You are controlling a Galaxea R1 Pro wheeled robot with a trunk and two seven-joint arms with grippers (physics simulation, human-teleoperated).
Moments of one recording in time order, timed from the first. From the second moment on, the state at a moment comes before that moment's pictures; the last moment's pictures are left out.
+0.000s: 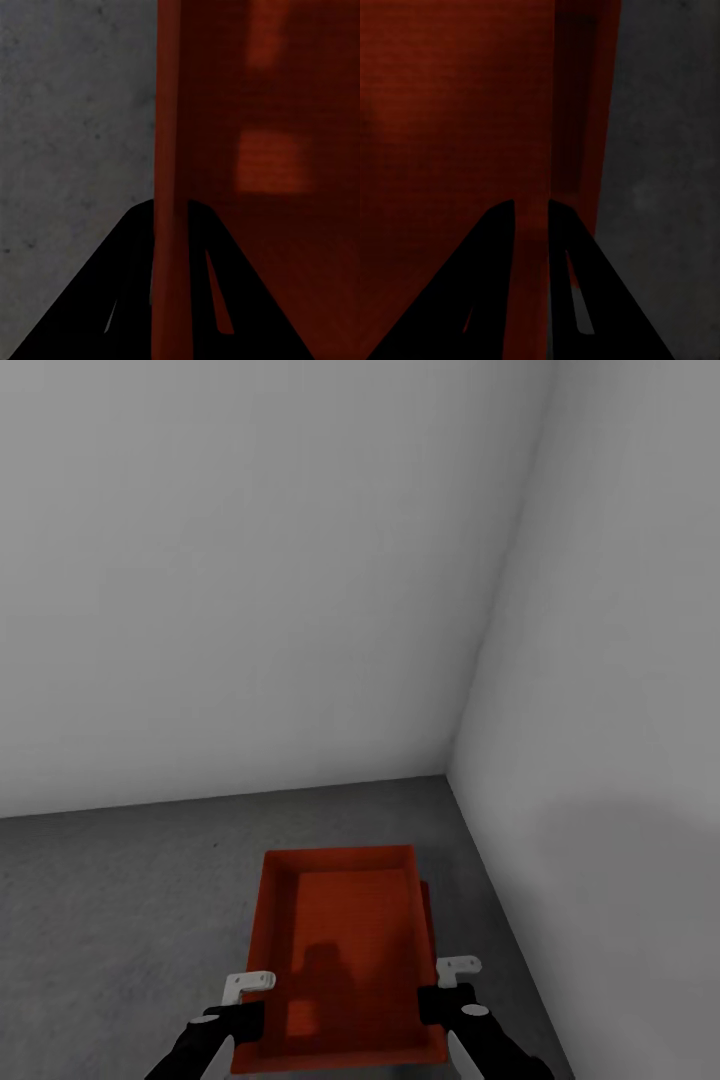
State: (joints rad) left arm -0.31 0.03 -0.25 -0.76 0.35 0.37 0.23; right arm -0.40 0.06 0.33 -0.60 -0.24 0.21 -0.17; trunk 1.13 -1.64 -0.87
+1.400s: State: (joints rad) left arm -0.31 0.03 -0.25 -0.79 0.36 0.36 0.22; right arm -0.40 0.06 0.33 -0.59 -0.25 0.21 -0.16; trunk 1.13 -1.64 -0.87
